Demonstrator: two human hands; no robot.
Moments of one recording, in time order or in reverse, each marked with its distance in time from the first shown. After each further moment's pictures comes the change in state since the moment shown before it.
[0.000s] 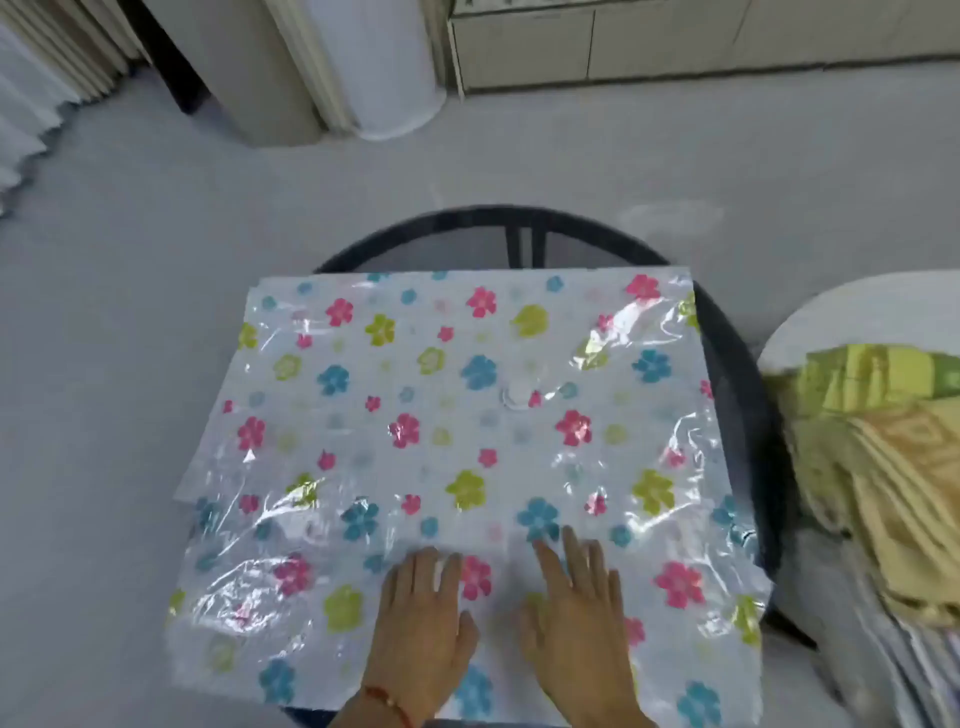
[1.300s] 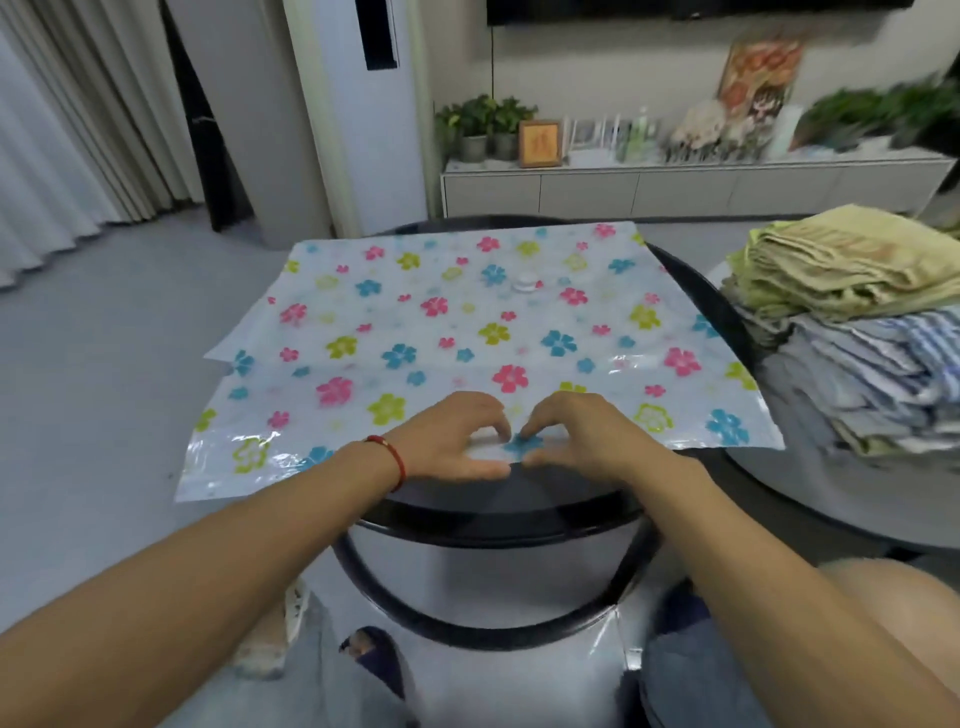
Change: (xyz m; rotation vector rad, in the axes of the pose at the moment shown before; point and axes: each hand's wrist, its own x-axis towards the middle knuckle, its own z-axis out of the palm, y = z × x) left_hand -0.039 -0.075 0.092 -0.073 0.229 0.821; right_hand -0.048 0.023 0.107 -0.029 0.300 -0.471
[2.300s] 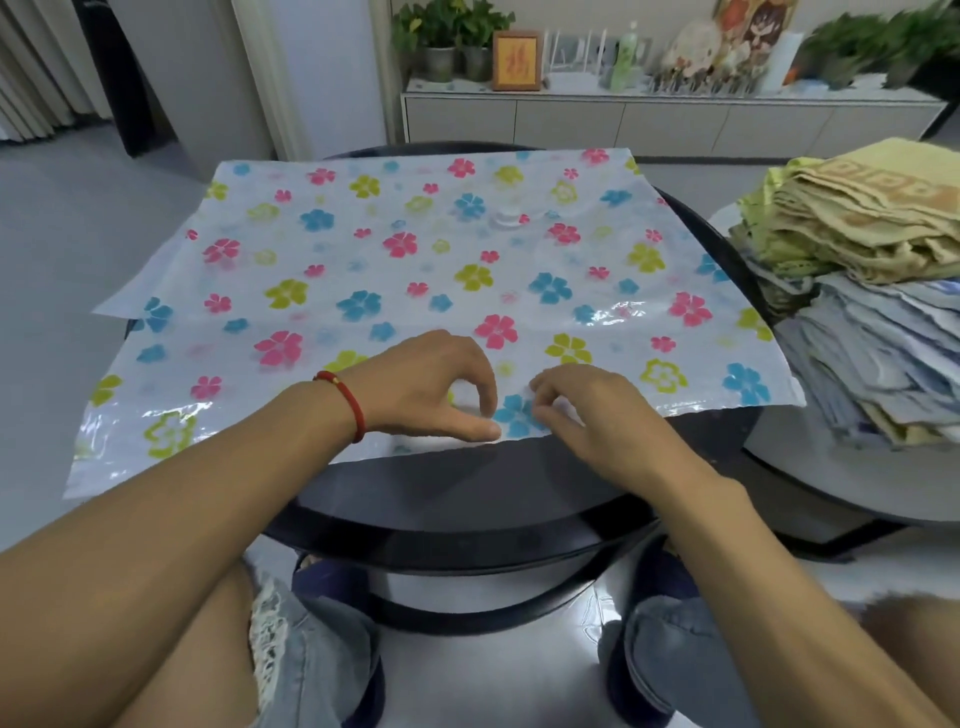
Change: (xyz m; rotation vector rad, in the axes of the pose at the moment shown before) left_hand 0.048 -0.034 -0.010 -0.035 -0.002 0.053; right_hand 0.010 0.020 0.002 -0.034 0.114 0.019
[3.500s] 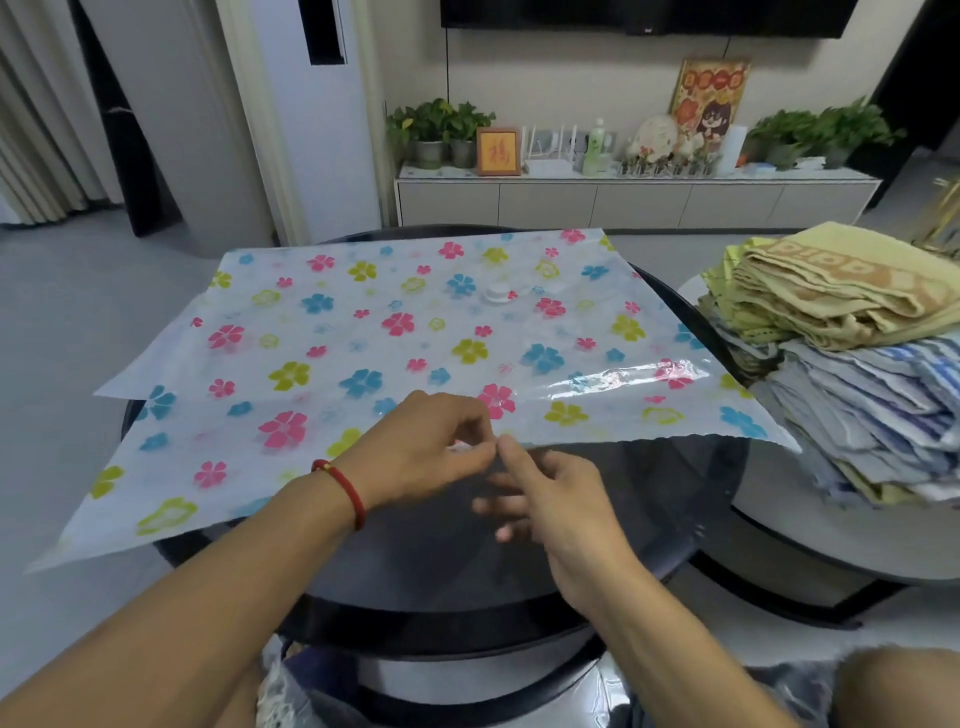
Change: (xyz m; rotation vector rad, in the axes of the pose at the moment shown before) left_hand -0.002 0.037 -0.019 -0.226 0.150 -0.195; right_hand -0.008 -0.054 0.025 1.219 0.227 0.564
